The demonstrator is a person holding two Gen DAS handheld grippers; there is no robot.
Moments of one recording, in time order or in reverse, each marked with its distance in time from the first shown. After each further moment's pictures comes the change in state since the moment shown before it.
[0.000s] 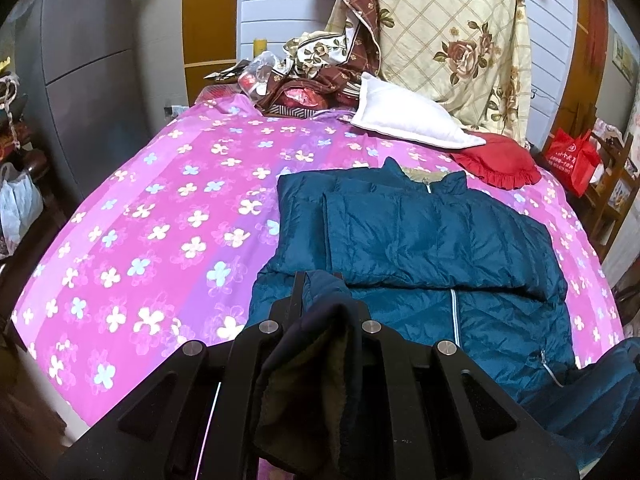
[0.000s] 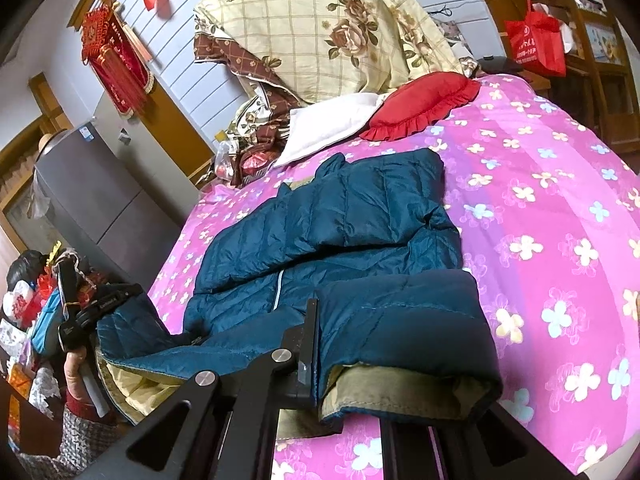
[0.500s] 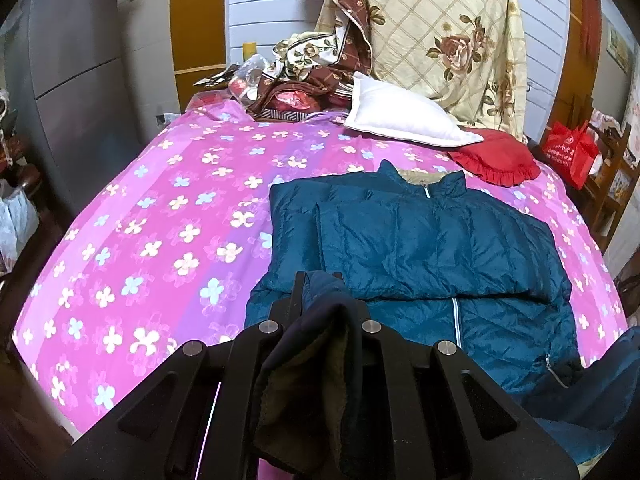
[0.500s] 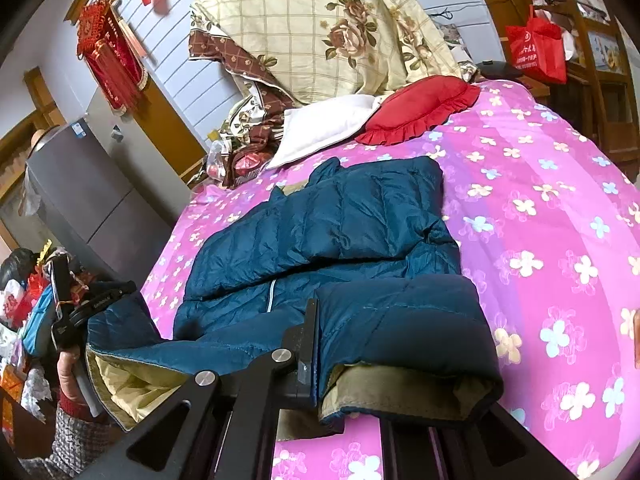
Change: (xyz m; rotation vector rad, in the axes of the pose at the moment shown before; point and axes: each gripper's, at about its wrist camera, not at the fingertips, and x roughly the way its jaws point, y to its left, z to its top) left arm 0.017 -0.006 0.017 0.042 0.002 -0.007; right arm 0.014 0.005 0.017 -0.013 0.003 -0.037
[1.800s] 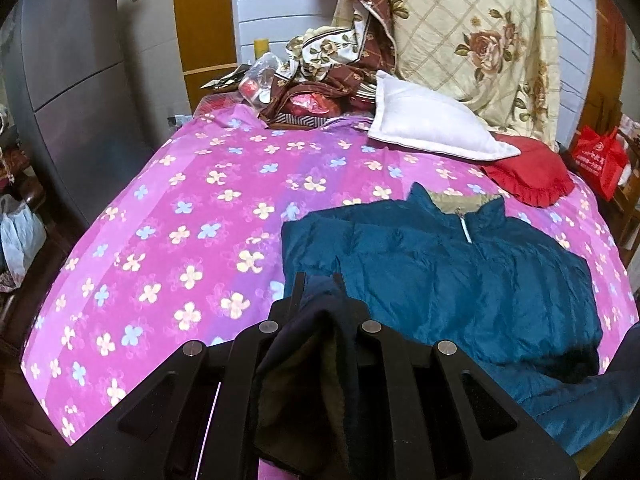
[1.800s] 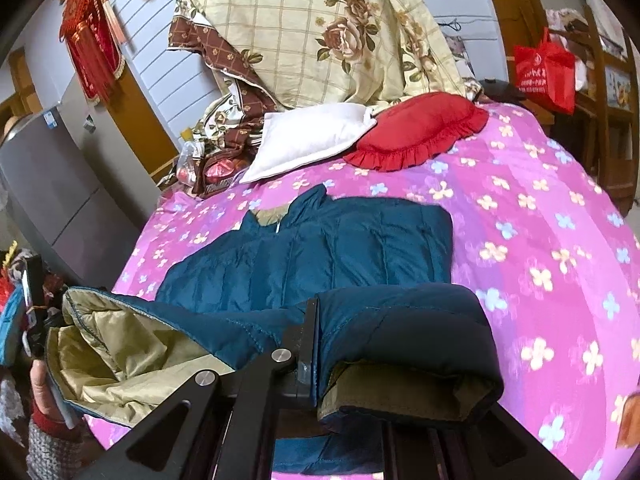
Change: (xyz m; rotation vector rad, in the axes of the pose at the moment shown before) left arm 0.069 0.005 0.075 -0.012 0.030 0.086; right arm 0.085 0.021 0.092 -0.057 0.005 -0.126
